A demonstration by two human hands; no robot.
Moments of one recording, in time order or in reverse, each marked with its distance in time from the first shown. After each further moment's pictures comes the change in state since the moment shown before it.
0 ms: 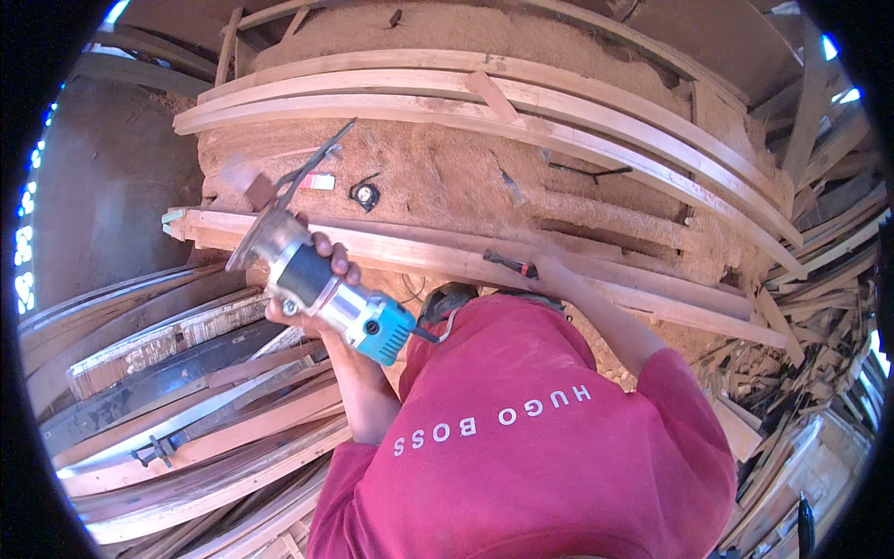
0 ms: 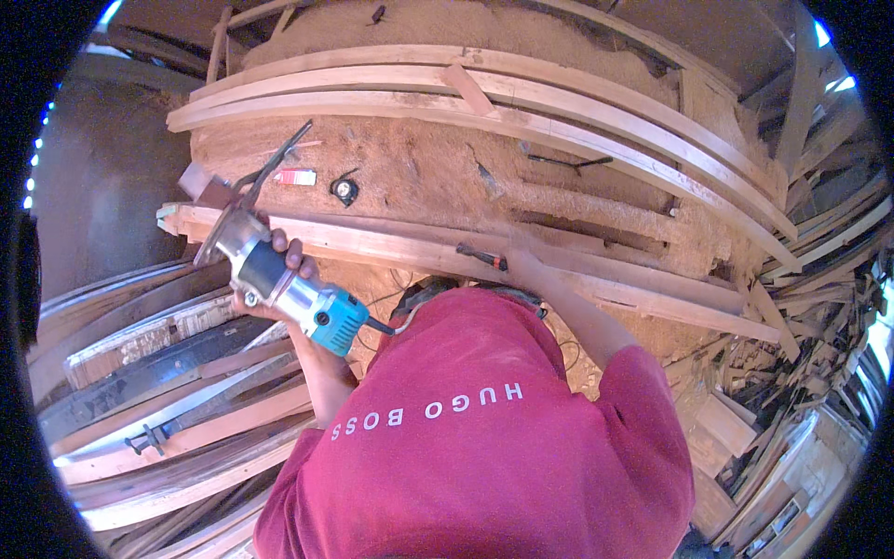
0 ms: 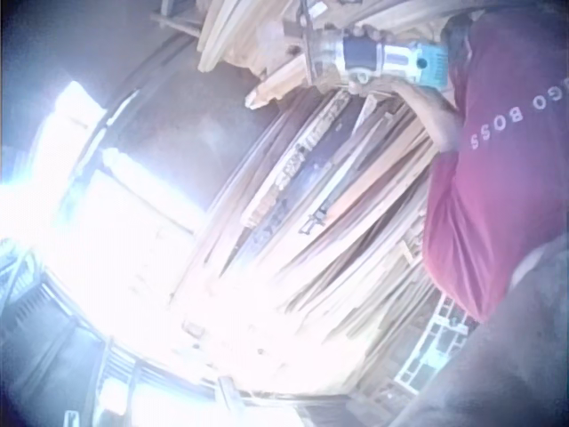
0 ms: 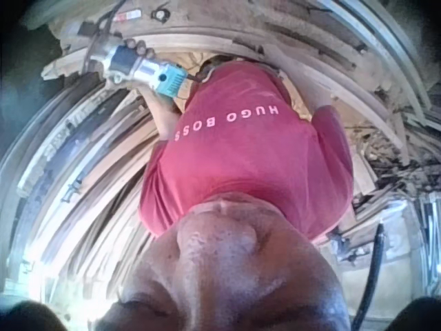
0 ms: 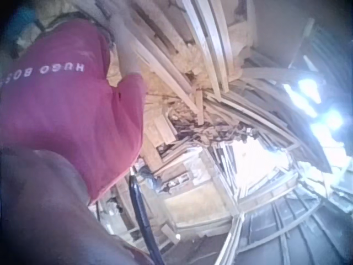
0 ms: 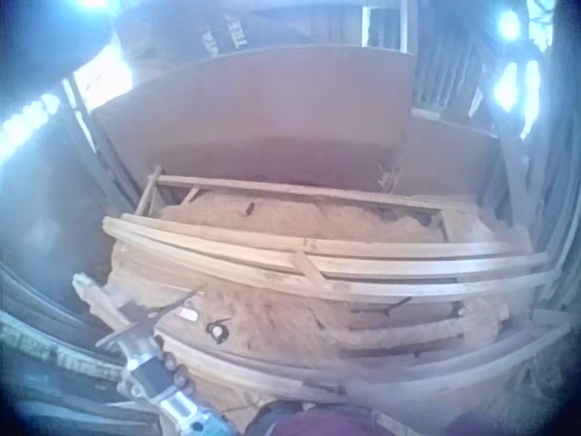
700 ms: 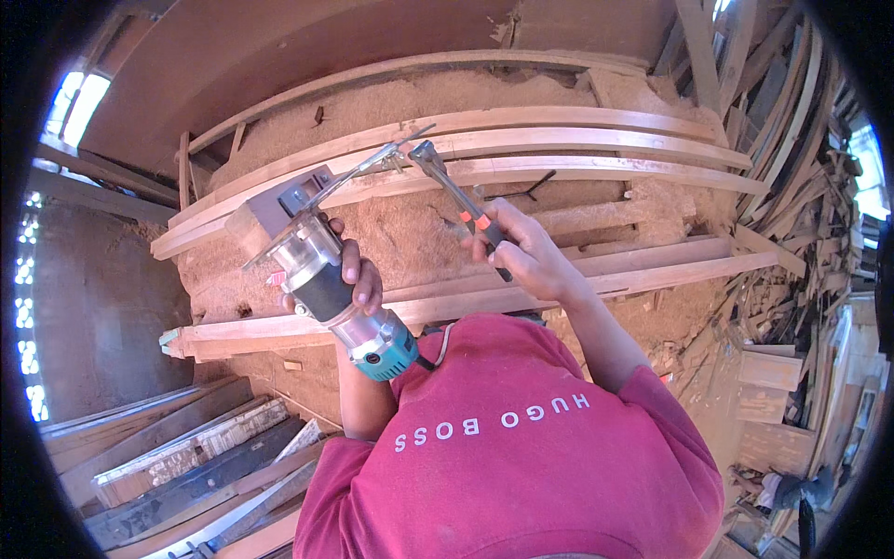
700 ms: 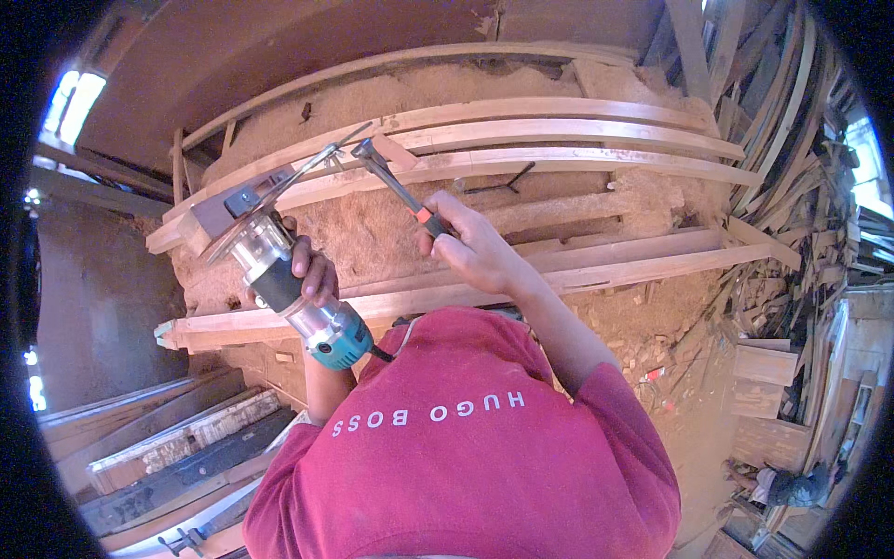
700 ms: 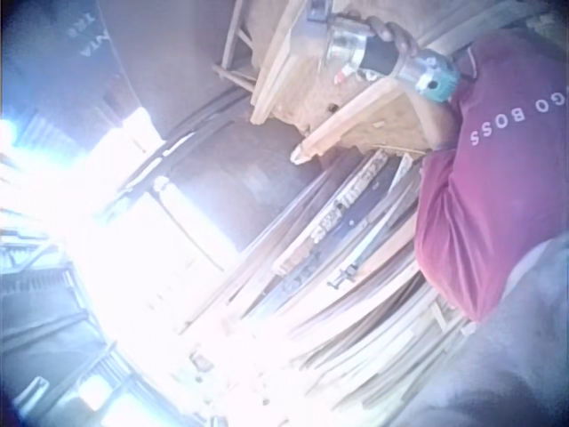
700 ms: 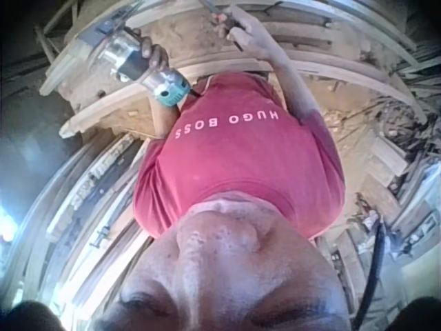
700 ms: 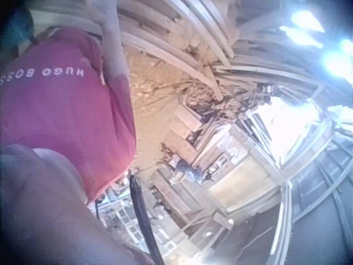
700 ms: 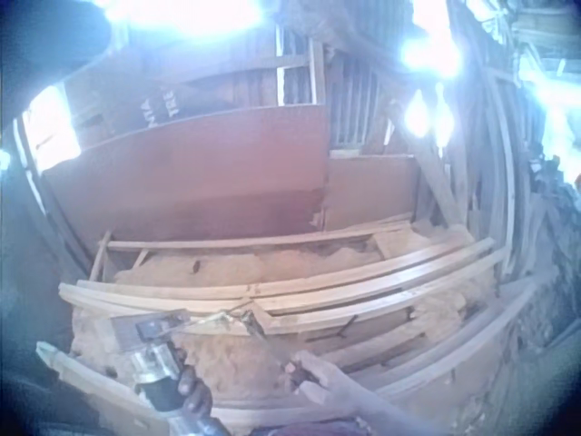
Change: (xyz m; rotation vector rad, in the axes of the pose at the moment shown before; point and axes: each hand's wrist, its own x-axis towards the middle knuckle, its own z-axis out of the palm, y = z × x) left_hand 0.071 -0.083 0.040 -0.532 -0.590 -0.442; right_hand -0.153 -0.223 -0.181 0.774 0.604 -0.331
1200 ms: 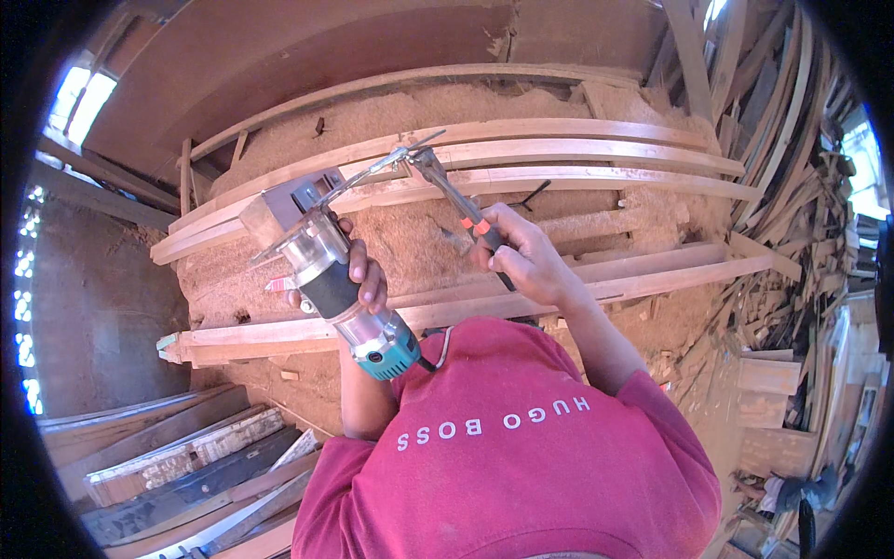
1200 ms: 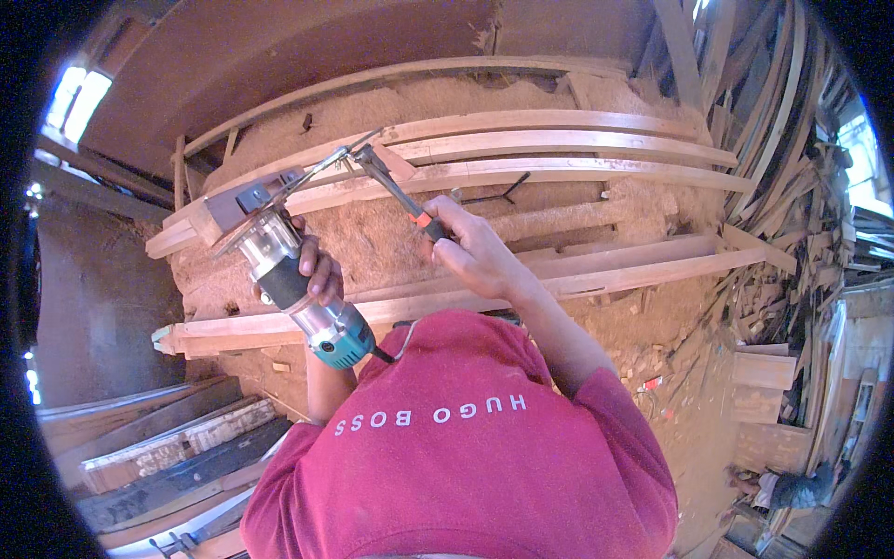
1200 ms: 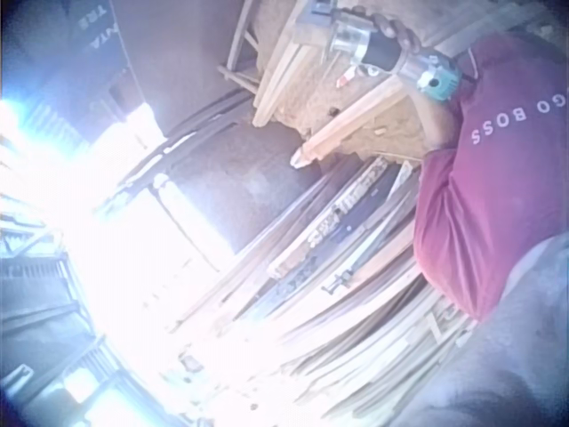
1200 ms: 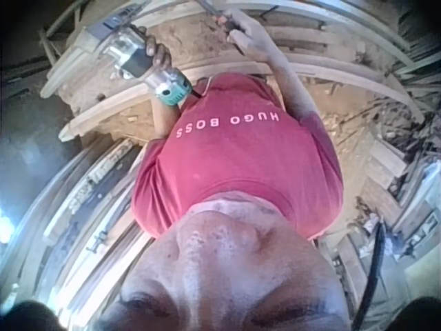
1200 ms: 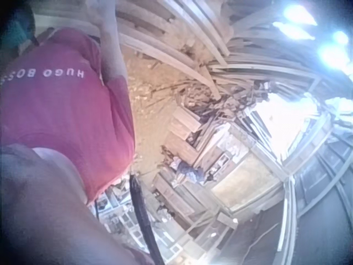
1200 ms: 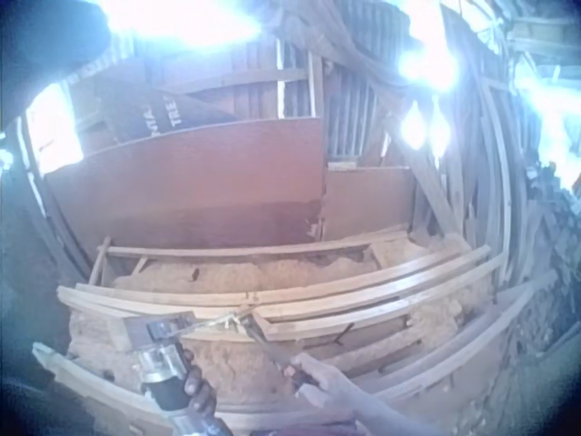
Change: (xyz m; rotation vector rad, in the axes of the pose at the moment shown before) left_hand 0.004 -0.010 0.009 0.026 -0.010 -0.010; right_hand -0.011 -0.002 0.007 -0.009 0.035 -0.078
